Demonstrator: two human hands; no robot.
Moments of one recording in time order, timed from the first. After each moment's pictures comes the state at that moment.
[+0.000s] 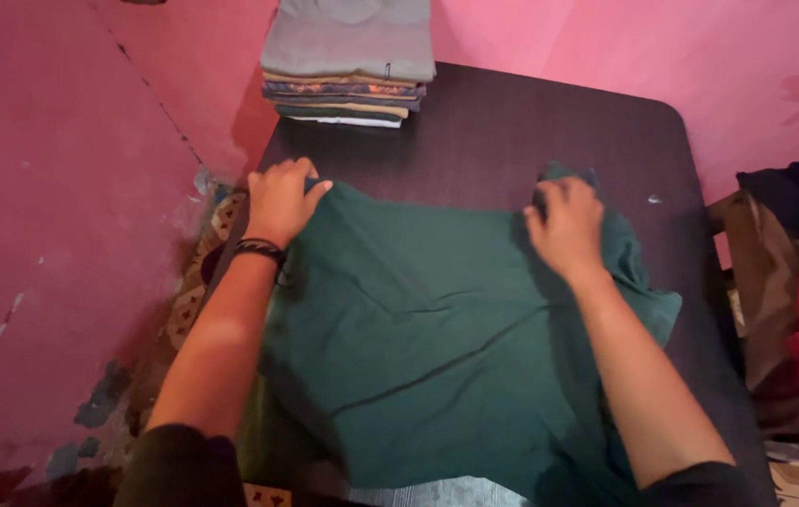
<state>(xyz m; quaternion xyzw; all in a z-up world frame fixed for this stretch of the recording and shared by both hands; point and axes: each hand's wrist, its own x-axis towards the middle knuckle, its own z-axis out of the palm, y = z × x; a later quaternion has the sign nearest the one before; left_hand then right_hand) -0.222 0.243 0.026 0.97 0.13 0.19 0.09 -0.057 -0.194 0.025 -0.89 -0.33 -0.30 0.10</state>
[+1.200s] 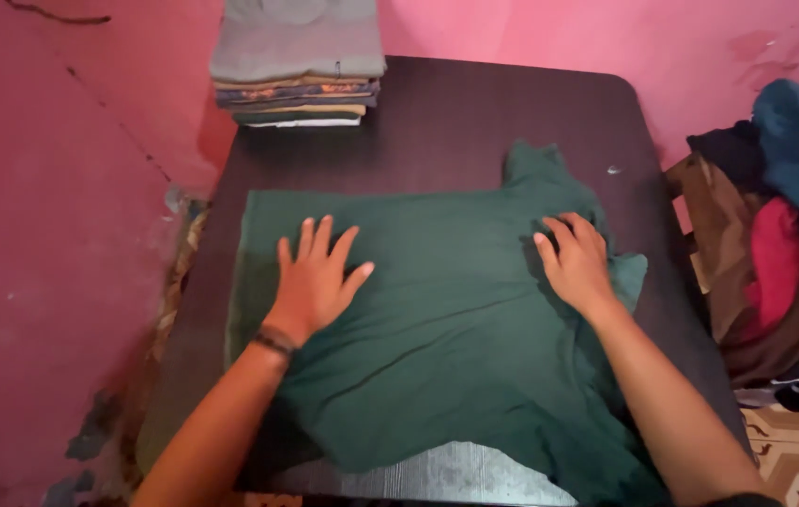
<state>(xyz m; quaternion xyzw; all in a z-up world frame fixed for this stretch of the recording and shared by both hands) -0.299 0.108 0.033 0.99 0.03 0.12 0.07 -0.106 -0.295 -0.015 -0.92 -0.28 -0.22 0.14</state>
